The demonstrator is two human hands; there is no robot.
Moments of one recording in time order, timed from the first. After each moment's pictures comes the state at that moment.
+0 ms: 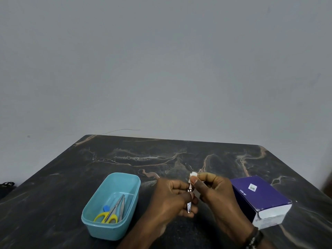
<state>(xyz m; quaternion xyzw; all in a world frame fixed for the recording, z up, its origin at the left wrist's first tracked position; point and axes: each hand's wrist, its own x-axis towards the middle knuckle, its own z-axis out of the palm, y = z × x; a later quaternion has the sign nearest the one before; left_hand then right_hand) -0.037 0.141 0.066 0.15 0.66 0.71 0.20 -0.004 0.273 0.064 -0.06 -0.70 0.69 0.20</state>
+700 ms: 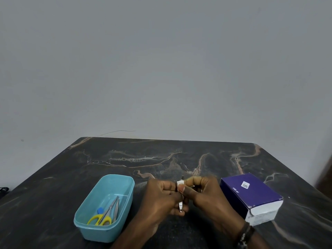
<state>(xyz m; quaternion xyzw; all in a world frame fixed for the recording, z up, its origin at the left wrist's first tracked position) -0.040 0.140 0.062 0.14 0.68 0.70 0.17 -0.004 0.276 0.064 -0.04 -0.77 0.62 0.13</state>
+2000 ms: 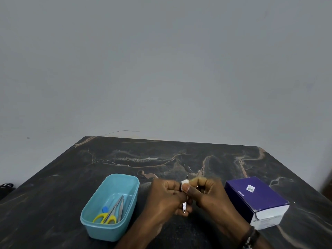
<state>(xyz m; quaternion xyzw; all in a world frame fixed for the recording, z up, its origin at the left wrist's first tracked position) -0.043 0.140 0.061 0.14 0.67 0.71 0.17 -0.003 0.272 0.065 -0.03 -0.74 0.66 0.14</state>
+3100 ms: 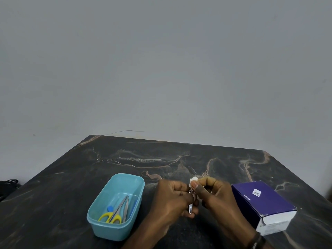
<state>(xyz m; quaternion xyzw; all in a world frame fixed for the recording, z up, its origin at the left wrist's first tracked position) -0.044 0.142 0.059 0.15 0.65 0.73 0.17 -0.005 0.271 0.064 -0.03 -0.72 0.67 0.18</state>
